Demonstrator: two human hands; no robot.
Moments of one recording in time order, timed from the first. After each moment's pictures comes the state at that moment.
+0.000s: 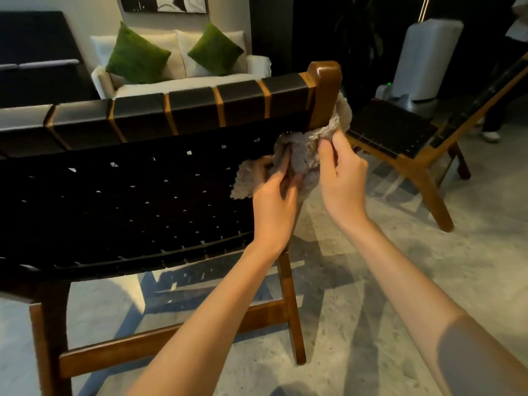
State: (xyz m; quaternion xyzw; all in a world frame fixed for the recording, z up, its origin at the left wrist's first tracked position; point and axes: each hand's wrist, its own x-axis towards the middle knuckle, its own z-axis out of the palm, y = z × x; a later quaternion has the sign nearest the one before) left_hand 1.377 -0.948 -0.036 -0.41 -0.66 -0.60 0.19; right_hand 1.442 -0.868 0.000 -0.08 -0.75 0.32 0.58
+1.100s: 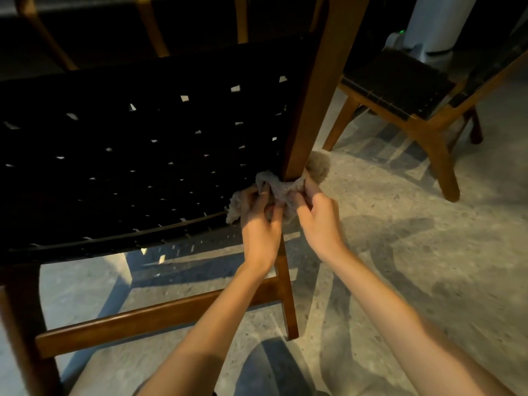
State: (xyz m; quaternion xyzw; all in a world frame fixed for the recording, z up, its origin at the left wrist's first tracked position) left_hand 1.348 -0.931 -0.163 -0.32 -0.75 -0.58 0.06; right_hand 1.416 -0.844 -0.137 -0.14 -0.80 0.44 0.39
